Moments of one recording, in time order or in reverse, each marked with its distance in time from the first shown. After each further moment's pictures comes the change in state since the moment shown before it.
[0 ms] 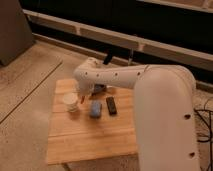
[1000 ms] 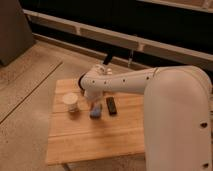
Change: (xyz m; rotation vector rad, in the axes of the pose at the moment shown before) arm 0.053 -0.047 0.031 0.070 0.069 0.105
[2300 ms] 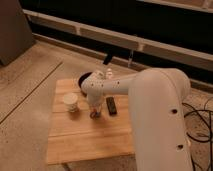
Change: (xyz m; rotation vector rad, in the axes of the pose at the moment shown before) arm -0.001 -0.019 0.043 0.078 0.073 0.098
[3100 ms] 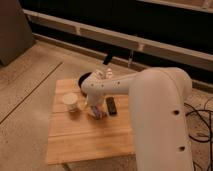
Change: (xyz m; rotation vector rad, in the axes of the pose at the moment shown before) arm -0.005 0.011 -0.013 -0.038 -0.053 -0.016
